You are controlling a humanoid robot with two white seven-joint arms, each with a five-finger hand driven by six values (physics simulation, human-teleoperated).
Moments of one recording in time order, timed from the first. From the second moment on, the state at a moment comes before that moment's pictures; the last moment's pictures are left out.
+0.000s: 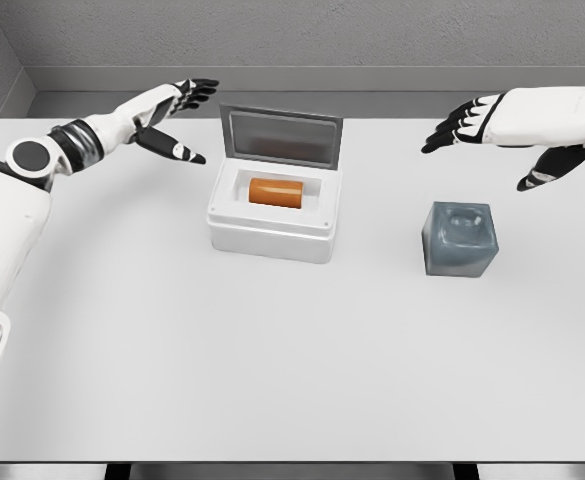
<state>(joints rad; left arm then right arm) -0.99 0.28 -0.54 -0.43 0.14 -0.44 -0.61 -1.23 -1.09 1.15 -1.52 -0.05 -0.61 0.61</state>
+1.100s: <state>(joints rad) -1.05 0.26 -0.67 -0.41 0.13 -0.44 -0.61 -1.23 -1.05 1.16 -1.48 -0.05 -0.61 0.61</state>
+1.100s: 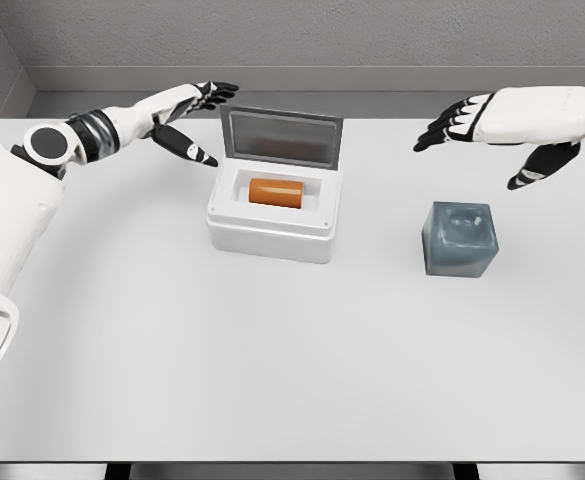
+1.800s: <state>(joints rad) -1.02 0.28 -0.69 -0.47 0.14 -0.44 -0.61 -1.23 -1.01 1.18 -1.45 -0.04 -0.61 0.61</state>
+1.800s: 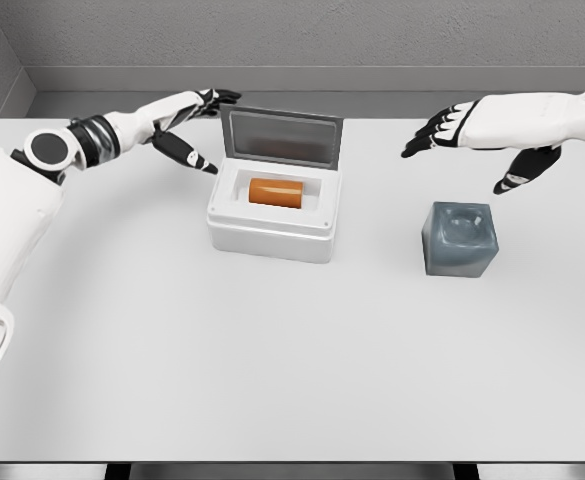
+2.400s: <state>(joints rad) -0.96 0.37 -0.69 -0.62 0.15 -0.45 -0.61 -1.23 -1.00 1.18 -1.43 -0.04 -0.61 0.61</state>
